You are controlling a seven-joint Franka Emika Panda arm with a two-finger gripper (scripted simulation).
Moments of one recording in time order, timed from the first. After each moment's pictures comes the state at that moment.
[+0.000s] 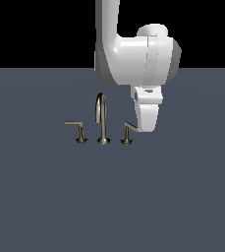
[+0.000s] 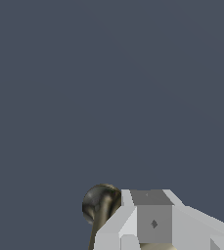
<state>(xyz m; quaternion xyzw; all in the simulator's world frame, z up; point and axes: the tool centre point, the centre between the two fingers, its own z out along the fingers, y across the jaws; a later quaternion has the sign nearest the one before) 0.001 -0.103 0.091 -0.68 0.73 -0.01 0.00</state>
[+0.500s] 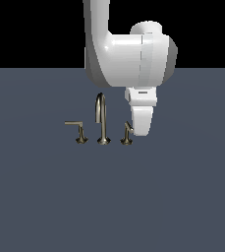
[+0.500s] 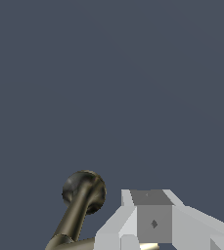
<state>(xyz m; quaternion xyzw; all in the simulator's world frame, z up) -0.021 -0.084 0.091 -0.67 0.74 0.00 0.00</state>
